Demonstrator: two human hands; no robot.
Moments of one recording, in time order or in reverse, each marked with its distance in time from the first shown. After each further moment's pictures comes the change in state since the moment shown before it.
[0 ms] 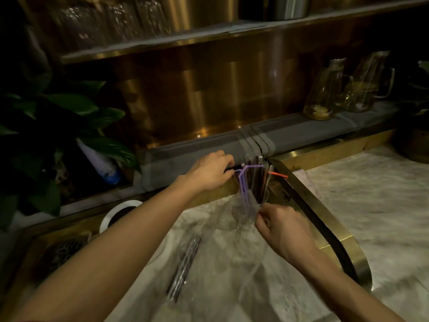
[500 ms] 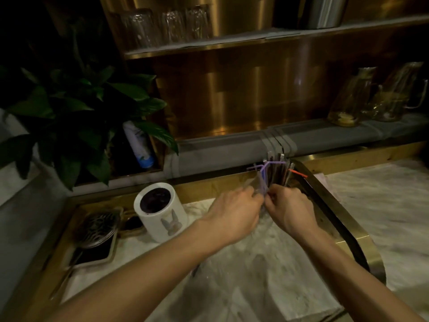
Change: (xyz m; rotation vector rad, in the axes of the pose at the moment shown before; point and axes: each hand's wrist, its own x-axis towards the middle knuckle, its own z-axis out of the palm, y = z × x) left_hand -0.143 0.066 -0.003 0.105 0.120 0.125; right_hand 0.002 -0.035 -0.003 0.064 0.027 0.024
